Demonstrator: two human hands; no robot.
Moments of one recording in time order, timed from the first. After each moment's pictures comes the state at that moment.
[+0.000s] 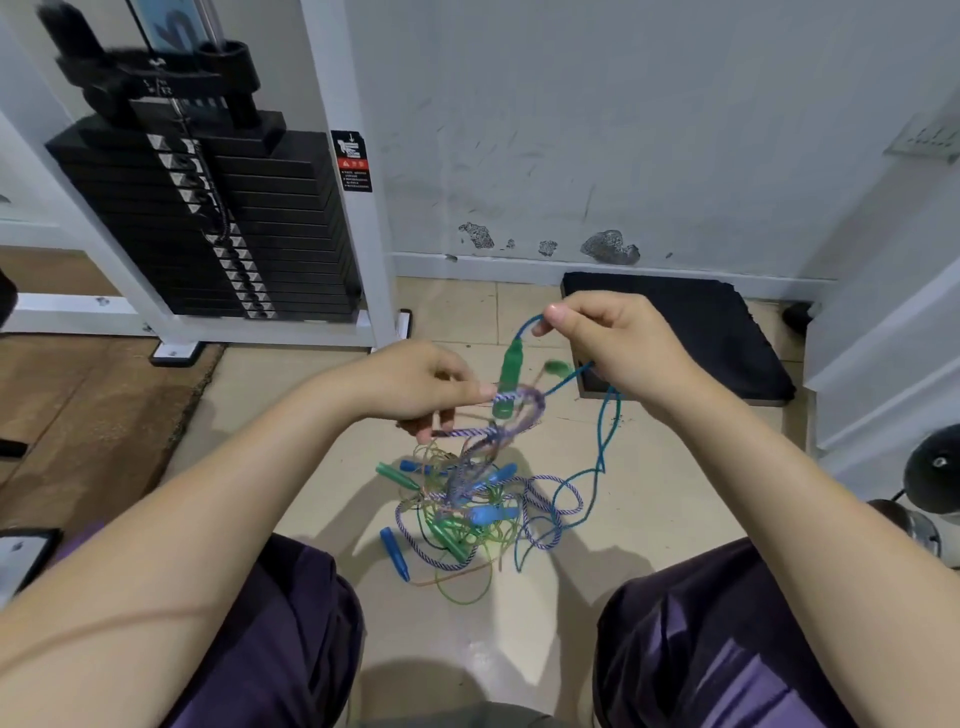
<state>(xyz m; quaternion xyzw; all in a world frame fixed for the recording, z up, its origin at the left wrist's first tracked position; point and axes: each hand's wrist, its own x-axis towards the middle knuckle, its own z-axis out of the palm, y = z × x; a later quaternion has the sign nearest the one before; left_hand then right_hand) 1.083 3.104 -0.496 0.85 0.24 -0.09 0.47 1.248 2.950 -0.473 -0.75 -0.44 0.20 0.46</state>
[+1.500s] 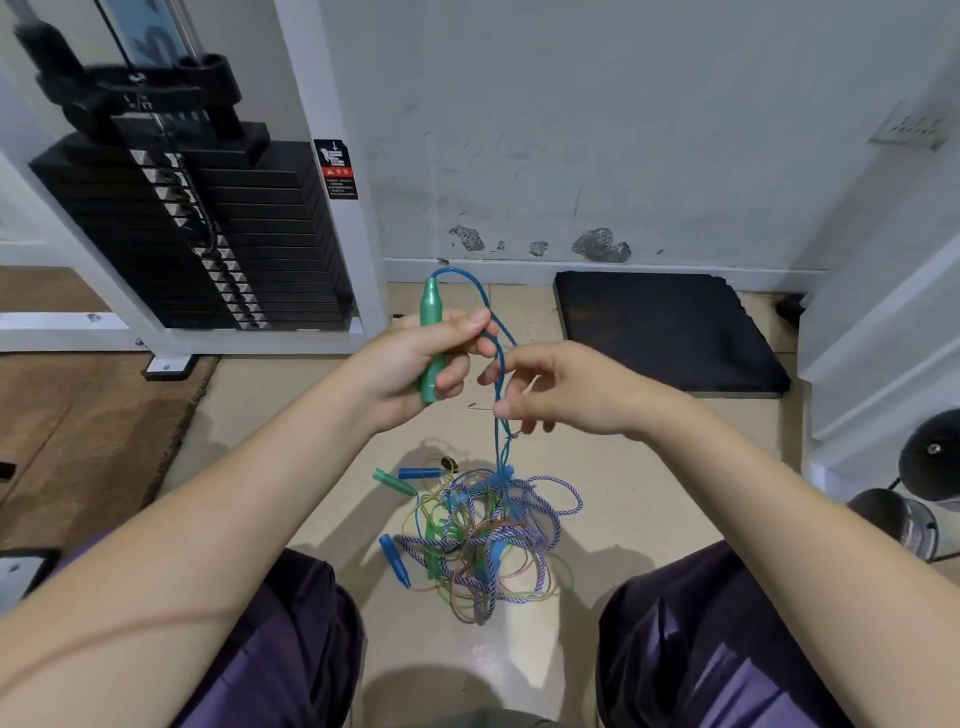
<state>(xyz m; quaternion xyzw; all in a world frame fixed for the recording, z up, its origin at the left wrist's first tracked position) 1.103 3.088 -0.489 0.54 0.20 0.10 0.81 1.236 2.951 -0.491 -0.72 -0.48 0.39 0.32</state>
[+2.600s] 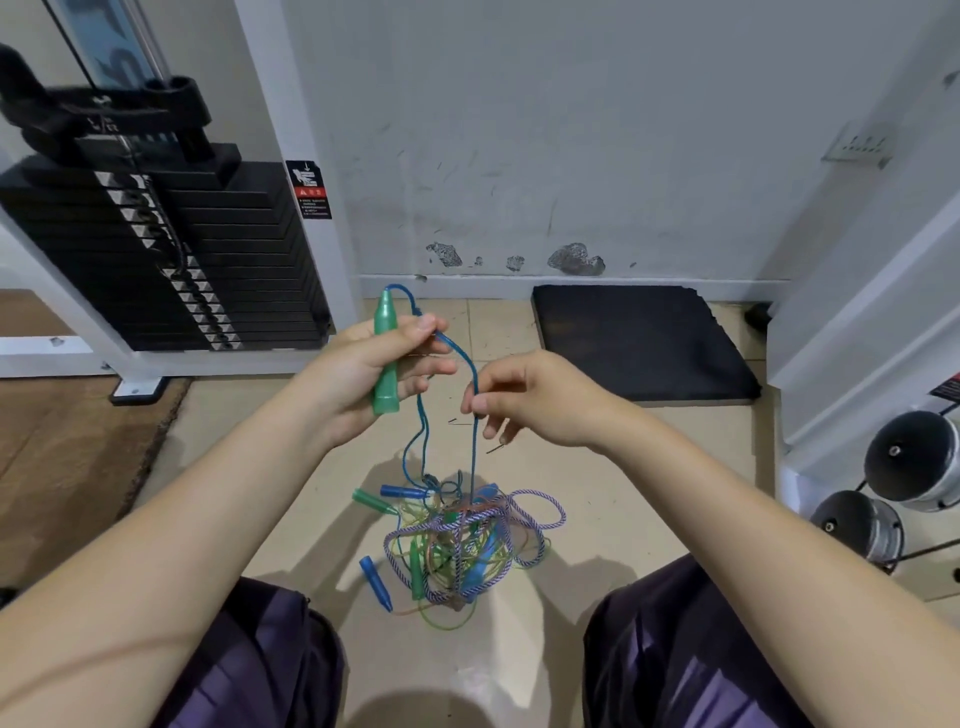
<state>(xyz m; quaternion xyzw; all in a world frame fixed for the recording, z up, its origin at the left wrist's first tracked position) 1.098 3.100 -0.486 0.53 0.23 0.17 0.80 1.231 2.955 -0.489 -0.71 -0.45 0.37 0.38</state>
